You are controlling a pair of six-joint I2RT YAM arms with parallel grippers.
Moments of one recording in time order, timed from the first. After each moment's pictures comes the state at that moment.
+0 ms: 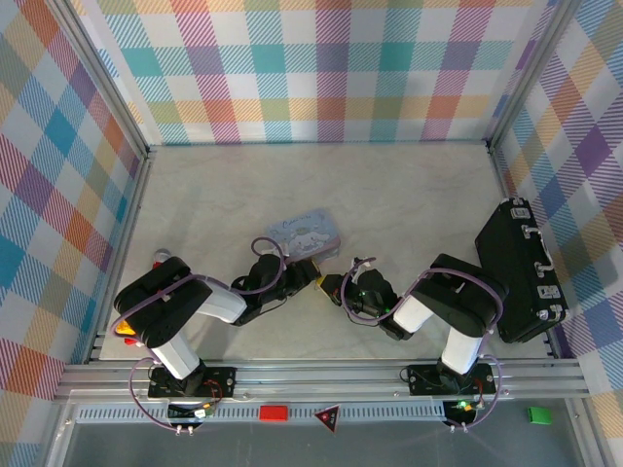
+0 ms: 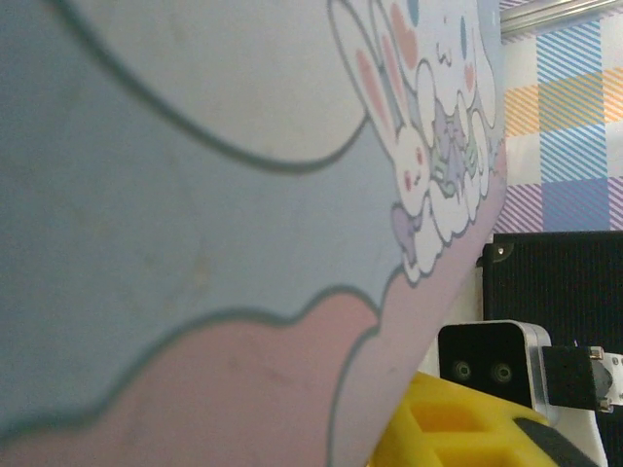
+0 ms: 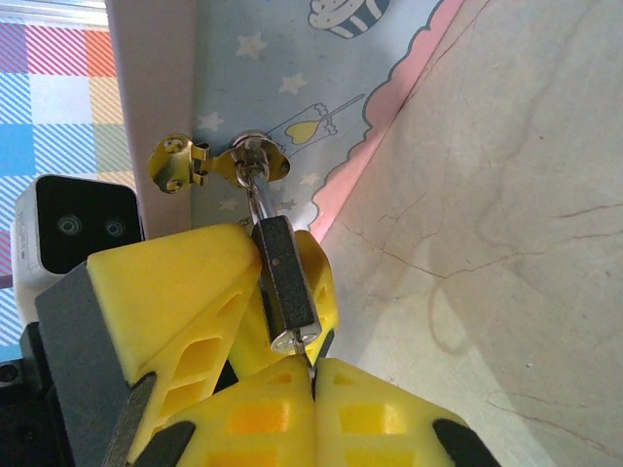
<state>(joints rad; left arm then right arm) -0.75 1.67 0.42 0.79 0.12 -1.20 0.88 1.76 0.31 1.11 -0.10 1.44</state>
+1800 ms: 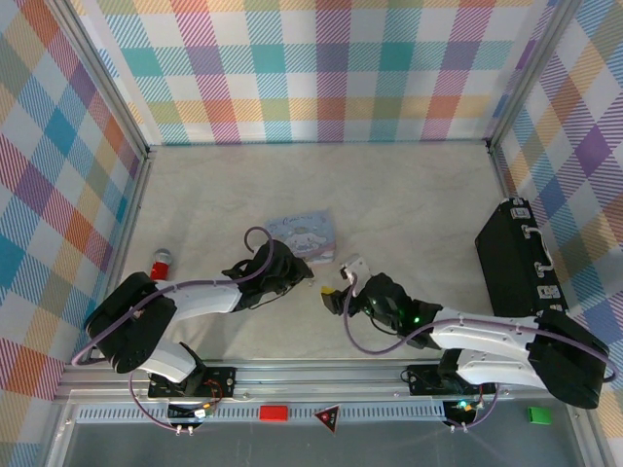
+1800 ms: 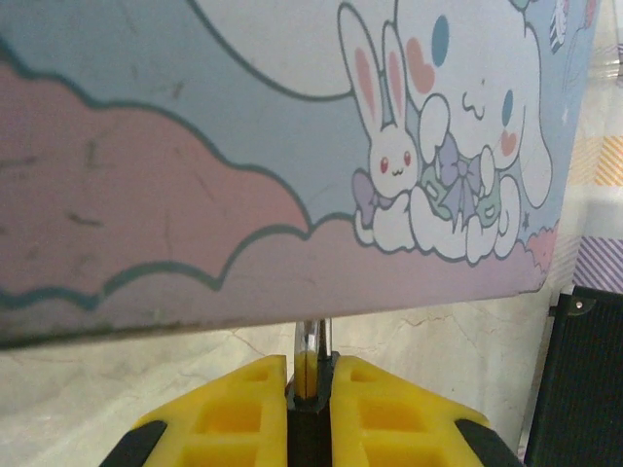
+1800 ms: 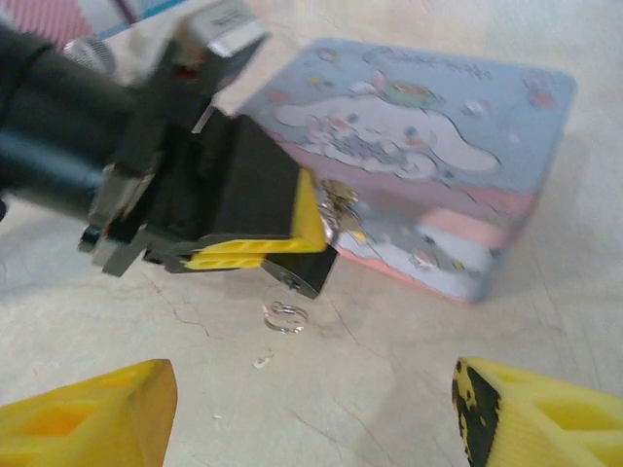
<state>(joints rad) -0.75 1.46 0.60 0.15 0.02 -1.29 1.05 1.11 0.32 0.39 0.22 0.17</state>
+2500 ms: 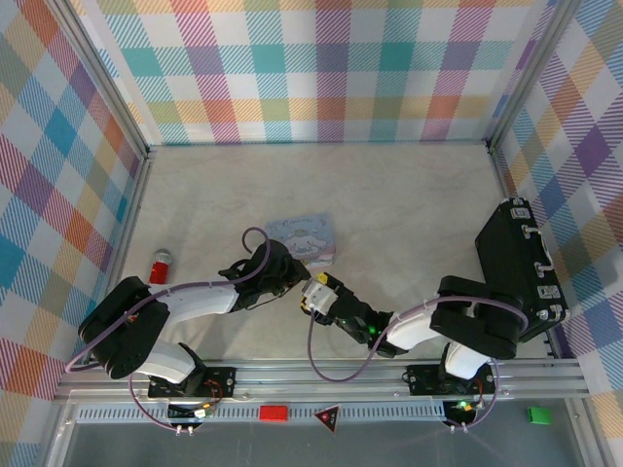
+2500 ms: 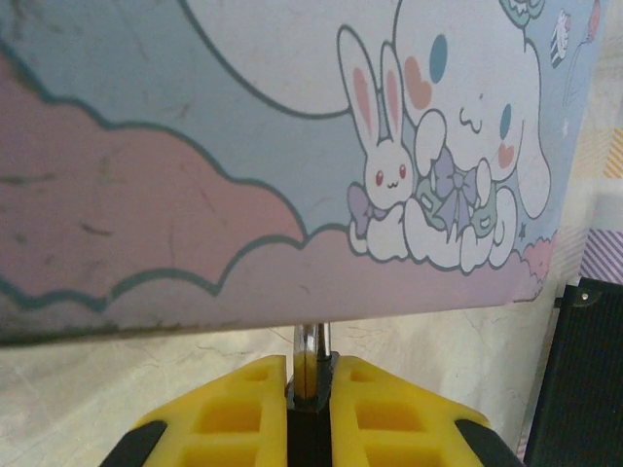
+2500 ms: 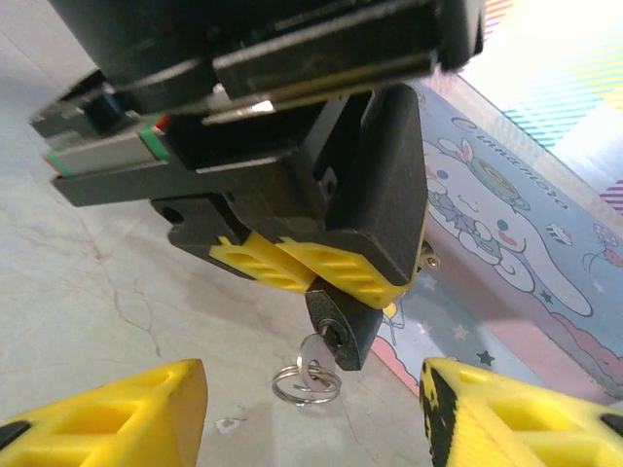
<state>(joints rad) -0.74 1.43 0.60 0.10 0.04 -1.29 1.21 1.64 0.38 0.91 0.46 -0.29</state>
